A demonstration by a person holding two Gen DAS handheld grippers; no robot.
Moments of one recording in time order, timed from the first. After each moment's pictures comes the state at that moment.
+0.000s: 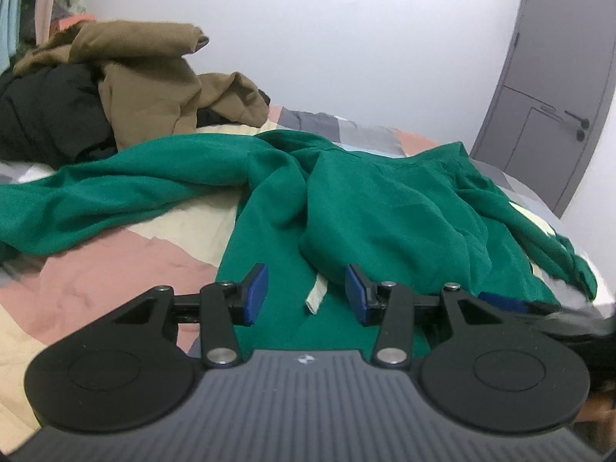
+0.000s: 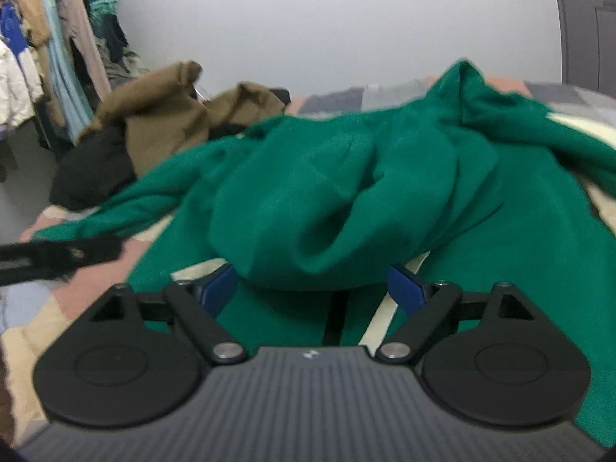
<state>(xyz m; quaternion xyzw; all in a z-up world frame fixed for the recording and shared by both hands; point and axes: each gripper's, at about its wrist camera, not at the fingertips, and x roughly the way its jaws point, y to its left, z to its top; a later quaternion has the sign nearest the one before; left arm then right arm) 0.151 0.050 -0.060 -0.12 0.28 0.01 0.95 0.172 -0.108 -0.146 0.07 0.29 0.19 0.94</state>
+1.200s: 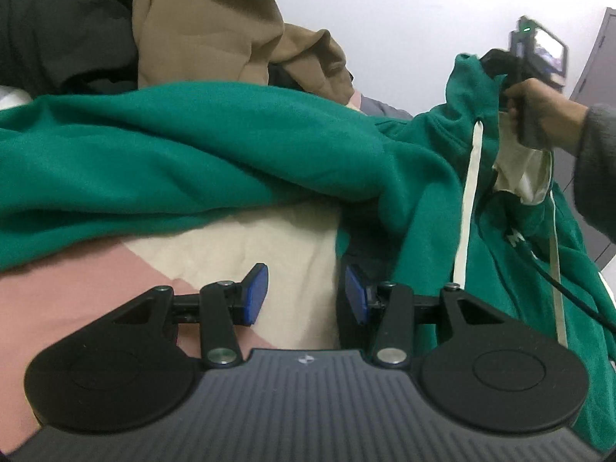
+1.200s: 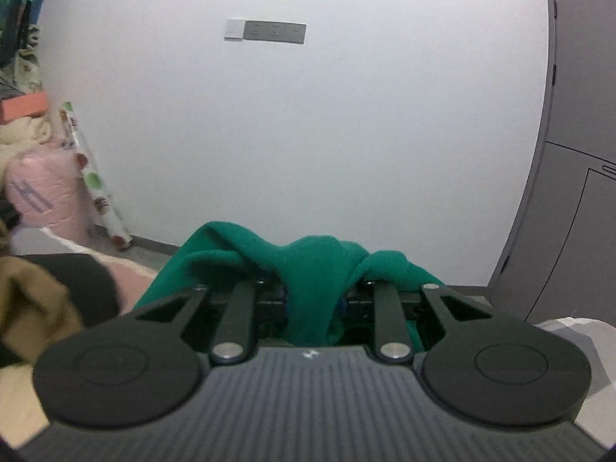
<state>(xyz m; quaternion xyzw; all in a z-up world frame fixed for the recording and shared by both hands) 0.298 0.157 -0.162 -0.22 0.29 0.06 0.93 0.644 -0.052 -0.037 -0.08 0.16 0.02 0.98</state>
